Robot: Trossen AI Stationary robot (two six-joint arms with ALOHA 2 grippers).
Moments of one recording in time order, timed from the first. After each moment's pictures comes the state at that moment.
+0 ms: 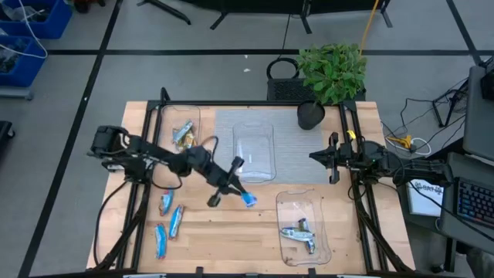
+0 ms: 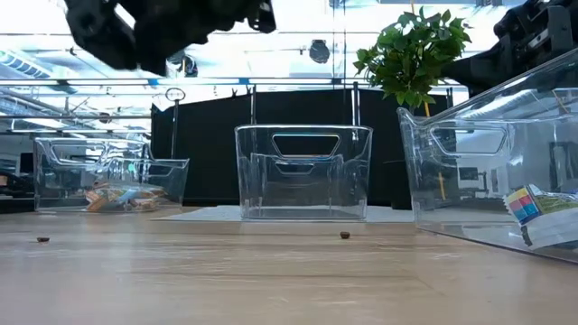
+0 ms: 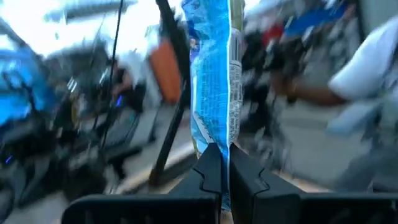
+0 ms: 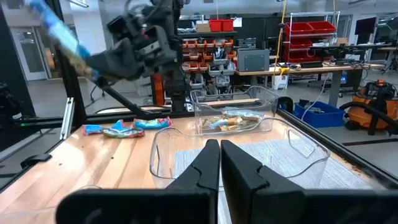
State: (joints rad) left arm -0.09 1.62 0.69 1.05 0.54 0.30; right arm -0.10 0.10 0.07 0.08 0.00 0.06
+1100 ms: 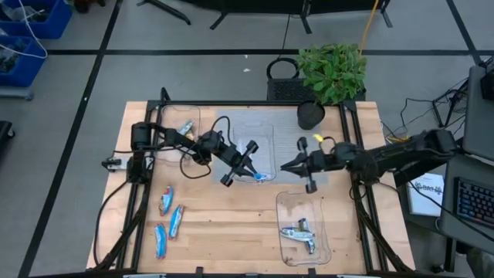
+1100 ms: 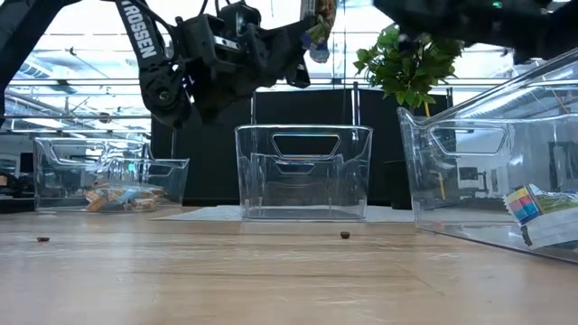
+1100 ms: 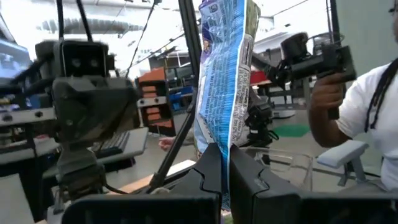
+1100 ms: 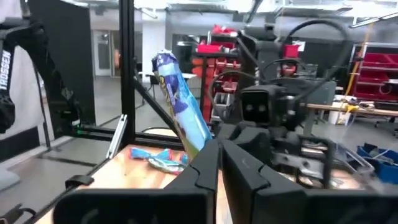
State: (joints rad) left arm 0.17 1.99 0.85 1.51 0.87 -0.05; right arm 0.06 1.03 0.35 0.81 -0.08 -0.04
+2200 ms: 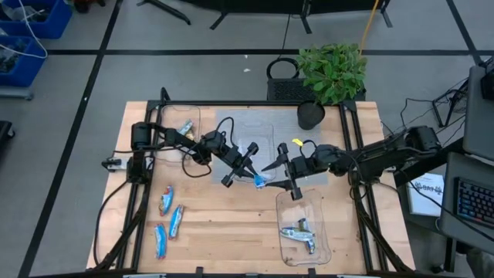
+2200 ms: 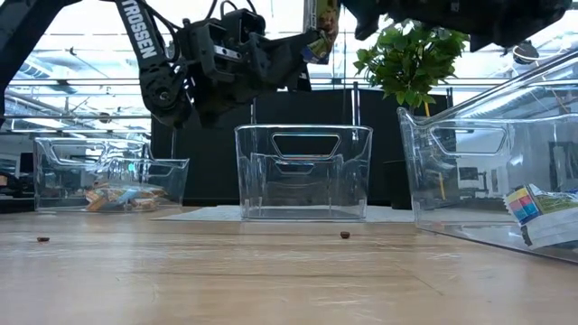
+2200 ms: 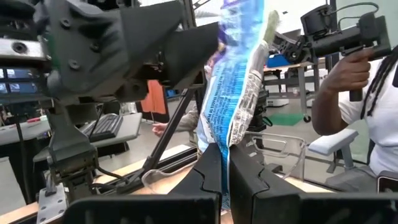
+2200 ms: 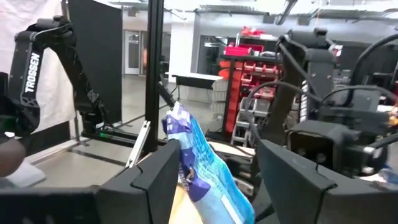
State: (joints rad) left arm 0.17 1.99 0.85 1.42 0.89 -0.01; right arm 0.10 1.33 0.58 0.88 -0.17 -0.07
